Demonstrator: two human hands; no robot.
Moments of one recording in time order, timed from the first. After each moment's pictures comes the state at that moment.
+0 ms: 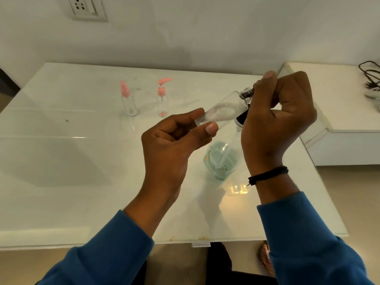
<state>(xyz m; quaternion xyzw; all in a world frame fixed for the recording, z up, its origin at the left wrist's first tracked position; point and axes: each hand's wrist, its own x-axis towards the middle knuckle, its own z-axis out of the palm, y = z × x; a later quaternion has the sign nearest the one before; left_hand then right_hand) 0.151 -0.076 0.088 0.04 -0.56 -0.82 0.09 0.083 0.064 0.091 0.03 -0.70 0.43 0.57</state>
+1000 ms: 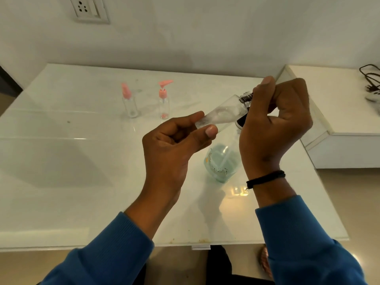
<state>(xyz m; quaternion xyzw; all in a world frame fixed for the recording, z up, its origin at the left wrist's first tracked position) 0.151 -0.076 0.087 0.05 -0.55 -0.83 0.09 0.085 0.062 0.089 0.02 -0.70 0.41 0.58</state>
